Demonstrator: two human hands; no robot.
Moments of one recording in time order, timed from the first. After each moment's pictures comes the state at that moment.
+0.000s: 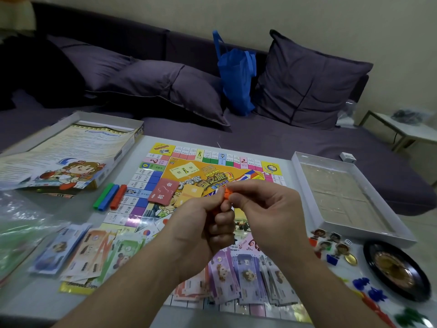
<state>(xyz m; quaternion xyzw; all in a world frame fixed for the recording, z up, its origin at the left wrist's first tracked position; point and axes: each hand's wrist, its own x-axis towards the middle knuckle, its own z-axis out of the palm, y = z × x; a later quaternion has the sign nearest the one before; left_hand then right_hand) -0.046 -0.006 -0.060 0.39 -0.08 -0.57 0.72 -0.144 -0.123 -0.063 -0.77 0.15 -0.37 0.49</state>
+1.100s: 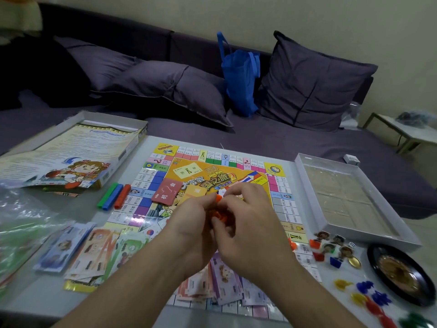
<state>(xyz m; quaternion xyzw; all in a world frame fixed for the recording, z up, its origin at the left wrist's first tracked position) -0.046 -0.006 -0.054 0.42 0.02 -0.52 0.74 -0.138 -0.092 -0.068 -0.95 0.16 -0.25 0.13</state>
